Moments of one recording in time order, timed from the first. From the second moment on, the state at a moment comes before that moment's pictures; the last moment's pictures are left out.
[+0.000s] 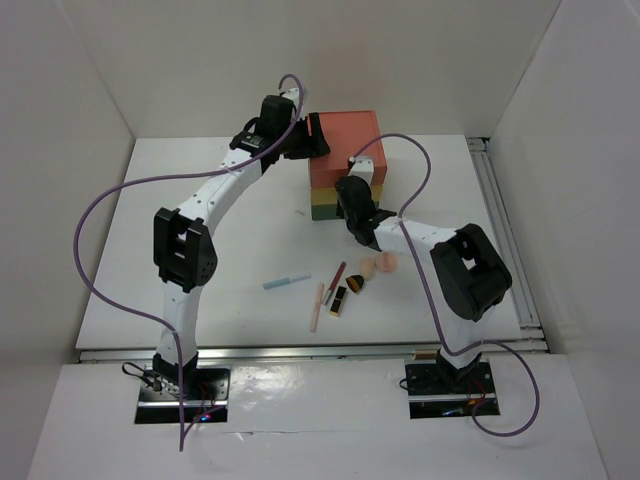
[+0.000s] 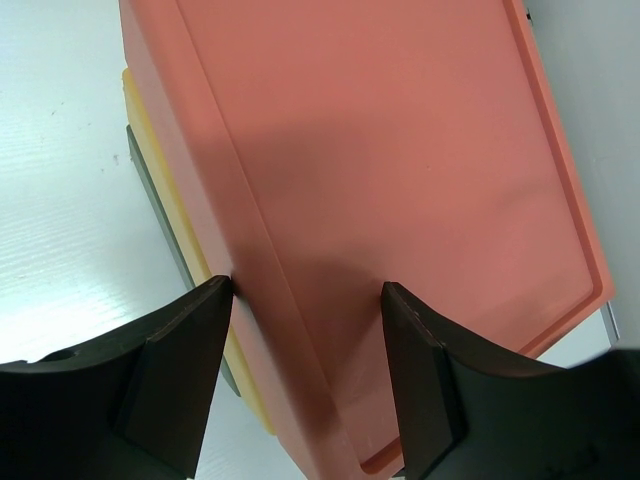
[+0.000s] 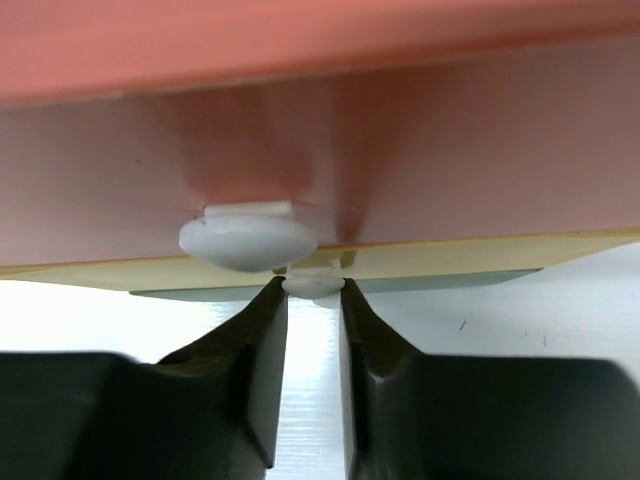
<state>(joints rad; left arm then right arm) -0.42 2.14 2.09 -0.47 0.16 -0.43 0.59 1.80 1.12 0.20 0.49 0.38</state>
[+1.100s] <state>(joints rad) -0.42 2.12 2.06 -0.45 0.14 -0.46 0.86 1.54 0.98 -0.15 0.64 0.50</state>
